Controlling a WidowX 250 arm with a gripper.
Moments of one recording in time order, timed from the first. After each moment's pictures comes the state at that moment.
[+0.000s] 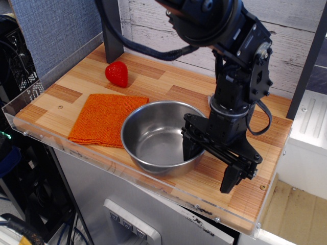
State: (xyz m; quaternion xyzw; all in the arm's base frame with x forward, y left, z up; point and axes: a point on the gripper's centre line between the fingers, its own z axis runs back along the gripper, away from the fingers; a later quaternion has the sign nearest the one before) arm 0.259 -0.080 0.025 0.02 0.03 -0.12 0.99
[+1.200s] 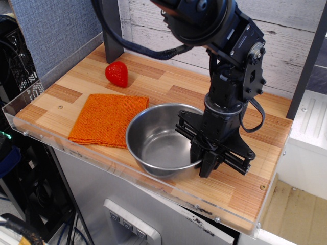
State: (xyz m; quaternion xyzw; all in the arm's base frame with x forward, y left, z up) arm 0.262 -0.072 0.026 0.03 0.02 -0.10 0.99
